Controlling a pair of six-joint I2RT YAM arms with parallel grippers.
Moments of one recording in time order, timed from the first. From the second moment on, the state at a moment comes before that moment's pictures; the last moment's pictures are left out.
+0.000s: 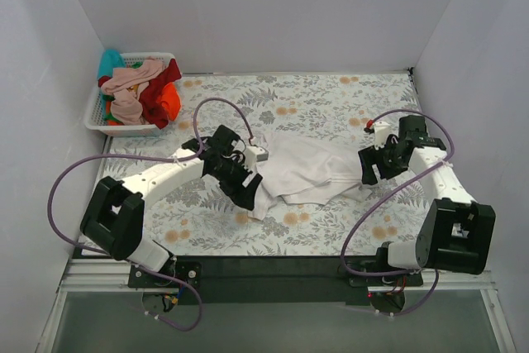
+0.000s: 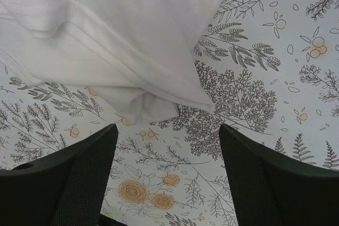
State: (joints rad) left arm -0.56 1.50 1.03 -0.72 0.57 0.18; right arm -0.10 1.32 0.90 -0.77 -0.35 -0.49
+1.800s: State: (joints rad) left arm -0.15 1.47 1.47 -0.63 0.31 0.12; right arm -0.24 1.44 1.55 -0.80 -0.26 -0.59
